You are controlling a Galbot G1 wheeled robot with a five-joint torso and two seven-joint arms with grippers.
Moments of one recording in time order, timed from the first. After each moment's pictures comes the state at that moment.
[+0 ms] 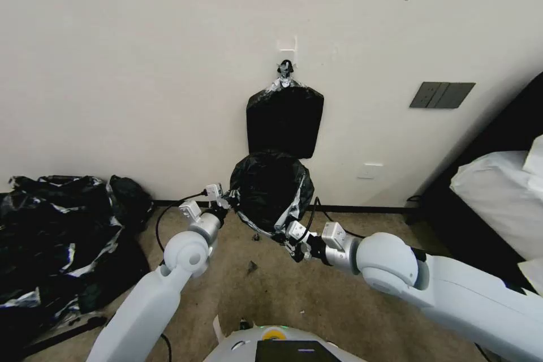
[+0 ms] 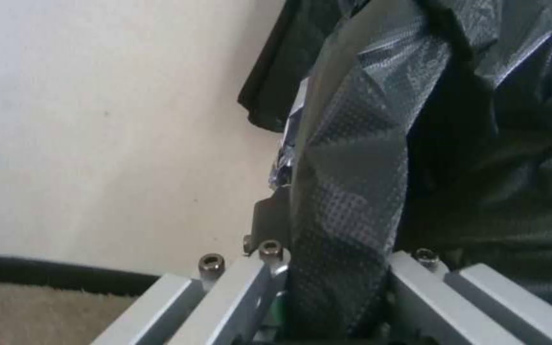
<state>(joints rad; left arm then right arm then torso) 1.11 -1.04 -0.23 -2.11 -1.09 0.27 -0.38 -0.70 0.49 -0.33 2.37 0.79 -0.67 0.01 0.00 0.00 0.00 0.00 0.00</state>
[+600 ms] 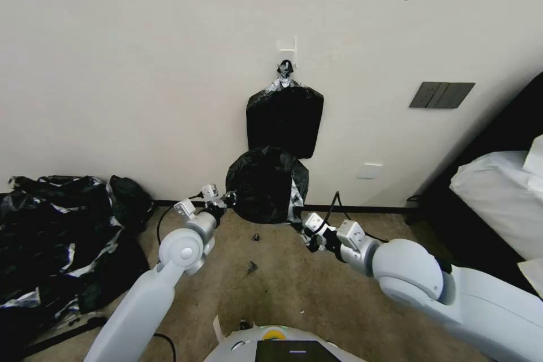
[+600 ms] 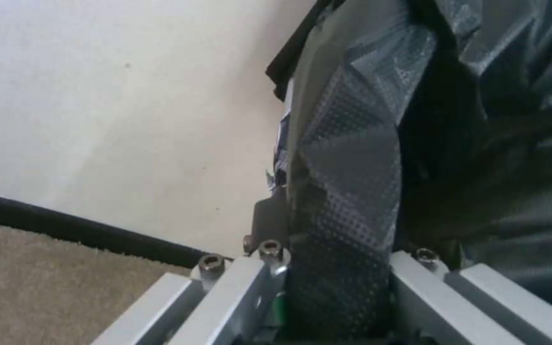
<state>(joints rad) 1.12 -1.04 -0.27 -2.10 -1.24 0.30 -0.43 -0.89 0.44 -0.11 2.46 0.84 -0.70 0.26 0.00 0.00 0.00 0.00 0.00</state>
